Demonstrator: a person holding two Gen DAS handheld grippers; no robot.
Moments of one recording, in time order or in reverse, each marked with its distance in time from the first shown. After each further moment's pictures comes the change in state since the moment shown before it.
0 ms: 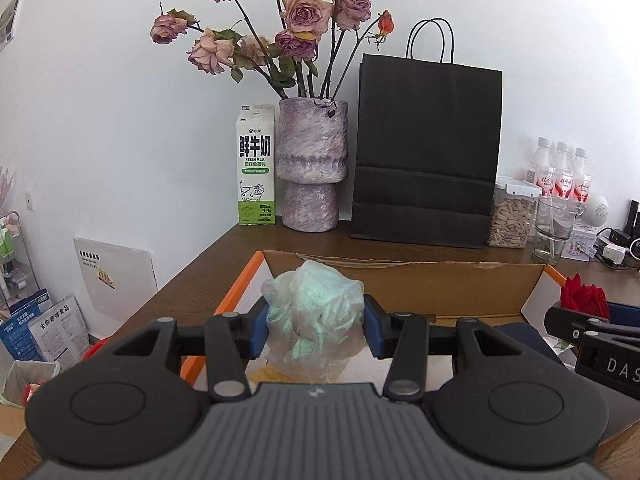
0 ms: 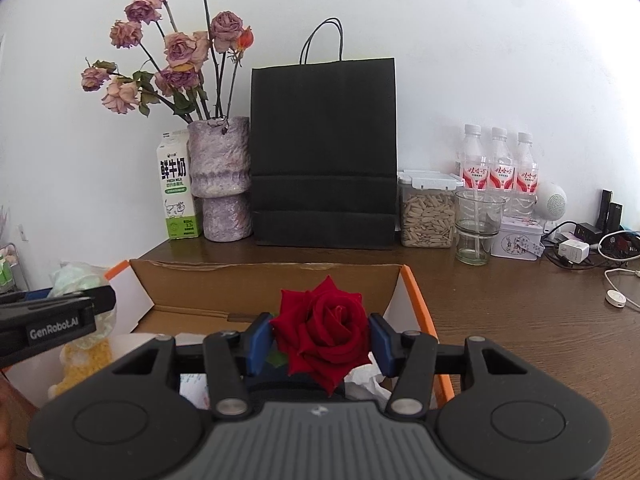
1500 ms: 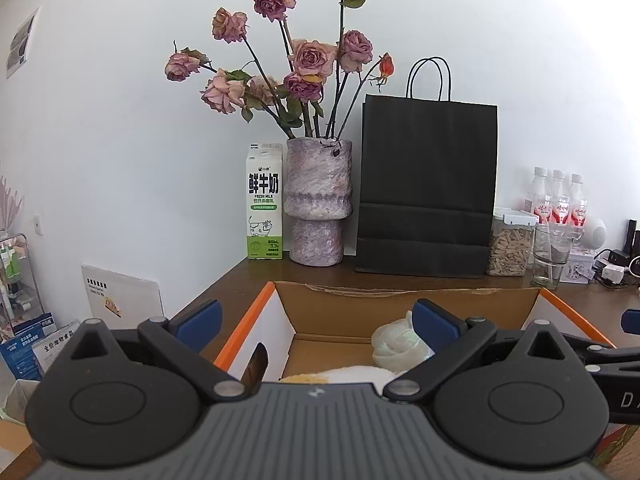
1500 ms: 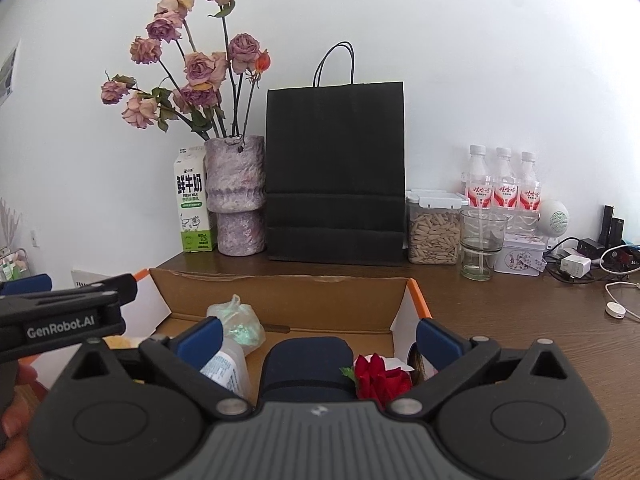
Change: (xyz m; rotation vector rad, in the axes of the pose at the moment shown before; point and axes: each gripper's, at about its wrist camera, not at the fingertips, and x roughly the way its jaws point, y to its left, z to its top) left arm -0.025 0.003 -0.005 -0.001 -0.122 0.014; right arm -0.025 0.002 -0.007 -0.010 -0.059 0.028
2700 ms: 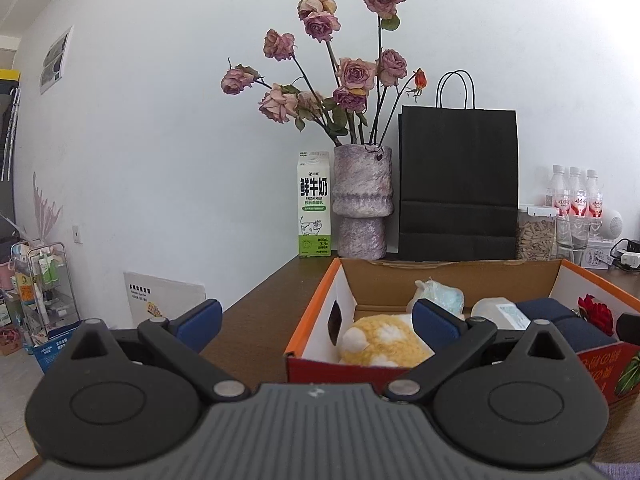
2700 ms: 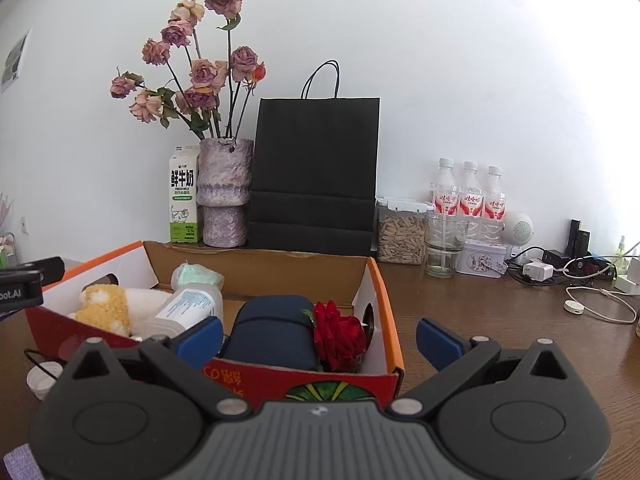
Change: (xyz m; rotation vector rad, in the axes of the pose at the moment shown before) left arm -0.063 0.043 -0.044 0.007 -0.055 0.095; right arm -0.057 -0.012 -0.049 -0.055 -0.060 -0.062
